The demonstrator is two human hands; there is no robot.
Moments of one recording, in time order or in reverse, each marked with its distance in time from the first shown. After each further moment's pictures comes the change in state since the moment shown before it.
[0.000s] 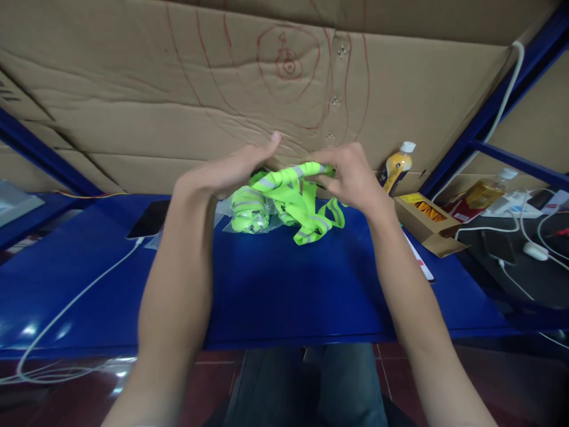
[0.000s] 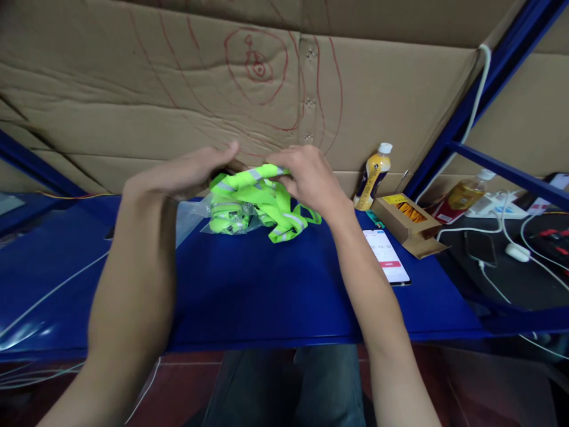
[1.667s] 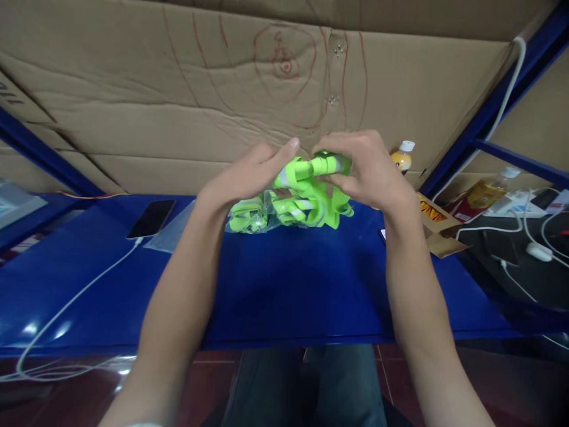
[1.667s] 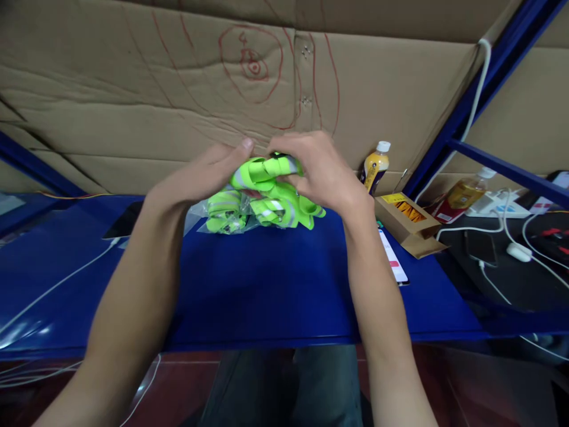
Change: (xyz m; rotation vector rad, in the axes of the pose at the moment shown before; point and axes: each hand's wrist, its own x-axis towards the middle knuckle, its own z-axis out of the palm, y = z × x) left_hand 0.005 0.016 0.033 0.096 0.151 0.115; right_hand -0.010 -0.014 -0.041 -0.022 0.028 -0.104
